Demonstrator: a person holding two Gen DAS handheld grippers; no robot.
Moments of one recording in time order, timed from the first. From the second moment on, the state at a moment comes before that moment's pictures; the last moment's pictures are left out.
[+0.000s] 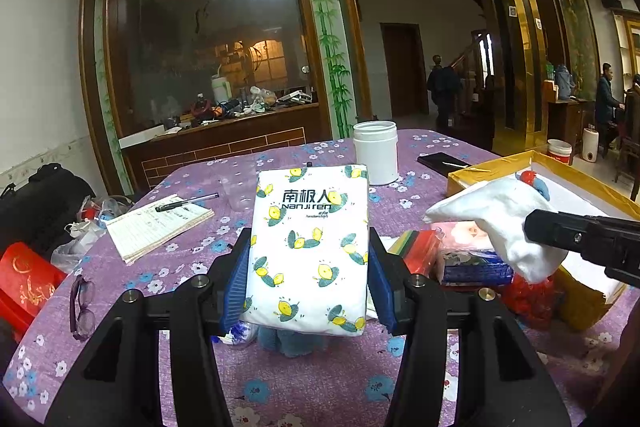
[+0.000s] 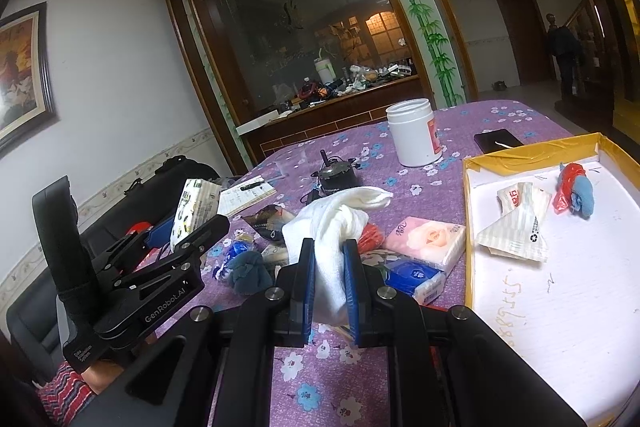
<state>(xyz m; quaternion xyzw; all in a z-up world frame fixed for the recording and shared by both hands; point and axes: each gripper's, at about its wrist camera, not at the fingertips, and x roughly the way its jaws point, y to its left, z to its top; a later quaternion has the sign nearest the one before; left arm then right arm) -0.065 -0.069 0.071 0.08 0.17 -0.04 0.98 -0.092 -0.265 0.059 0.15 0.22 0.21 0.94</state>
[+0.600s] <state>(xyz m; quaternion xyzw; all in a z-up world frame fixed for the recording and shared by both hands) -0.072 -0.098 0.076 0.11 0.17 -0.05 0.98 -0.103 -0.290 0.074 0.17 0.20 0.17 0.95</state>
